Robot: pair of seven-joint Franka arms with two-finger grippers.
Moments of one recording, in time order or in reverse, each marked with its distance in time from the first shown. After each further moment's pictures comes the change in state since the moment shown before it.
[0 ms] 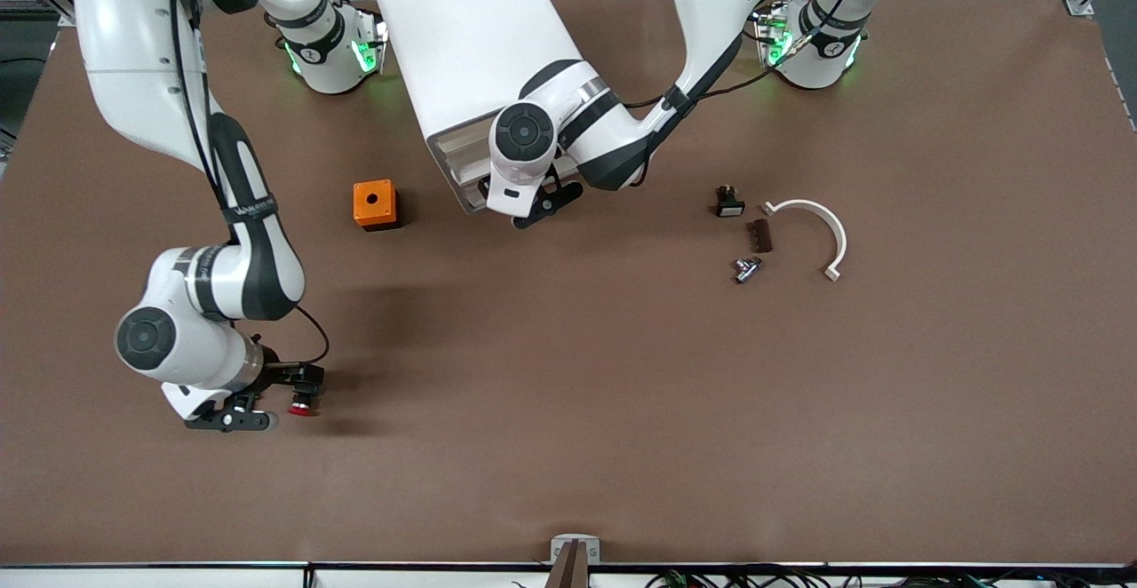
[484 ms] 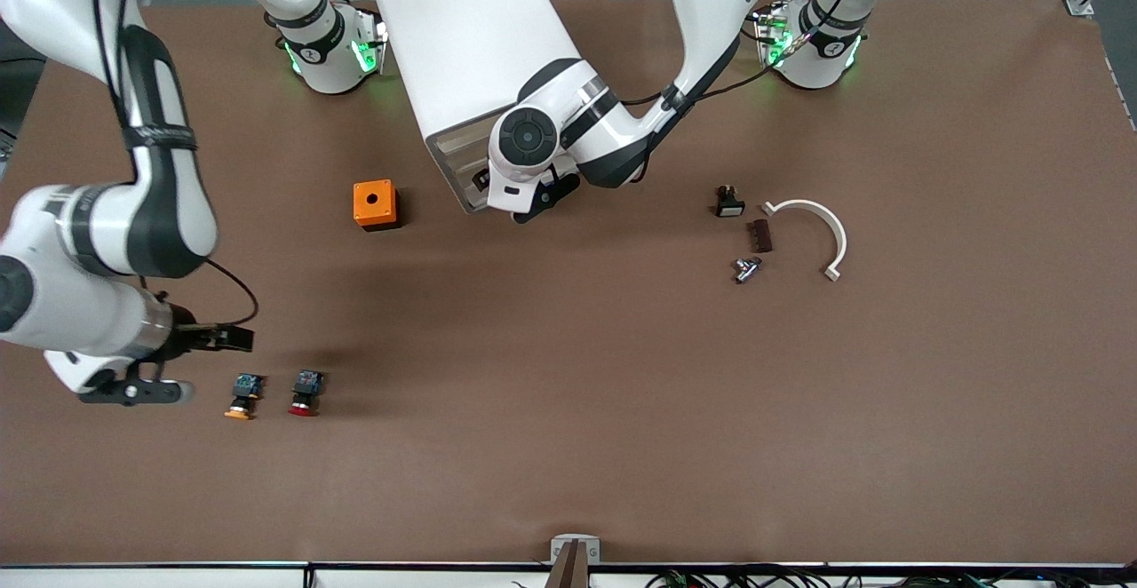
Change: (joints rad) left arm 0.000 0.000 0.001 -0.003 -0.091 0.000 -0.022; right arm -0.084 -0.214 -0.011 0.006 -0.042 -0.262 -0.085
